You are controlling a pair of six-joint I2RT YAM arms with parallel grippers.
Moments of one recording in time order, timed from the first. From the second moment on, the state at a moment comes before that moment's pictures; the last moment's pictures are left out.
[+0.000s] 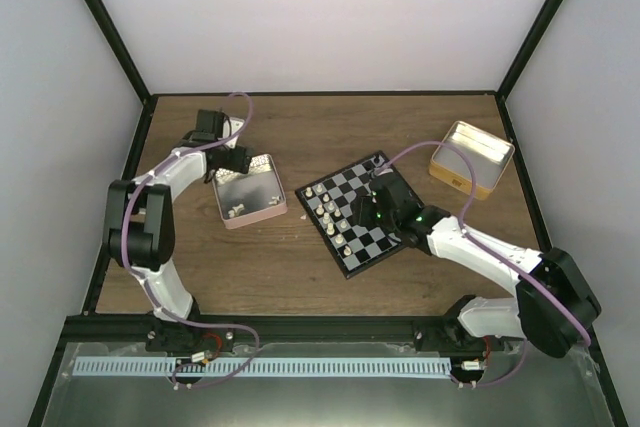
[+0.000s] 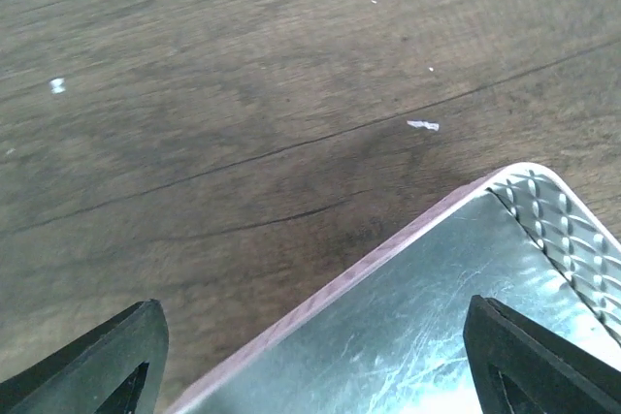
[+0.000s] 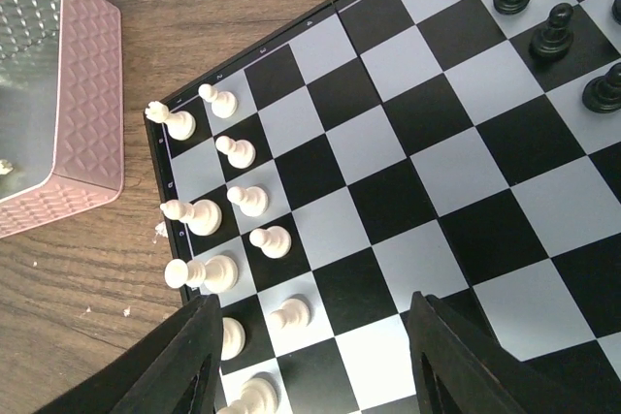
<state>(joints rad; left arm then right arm) -0.13 1.75 1.19 -0.35 0.06 0.11 0.68 1.26 0.71 -0.22 0.09 0.61</state>
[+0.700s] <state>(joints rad) -0.09 1.94 1.29 -0.38 0.17 0.26 0.68 1.28 0.74 -0.26 0.08 0.65</state>
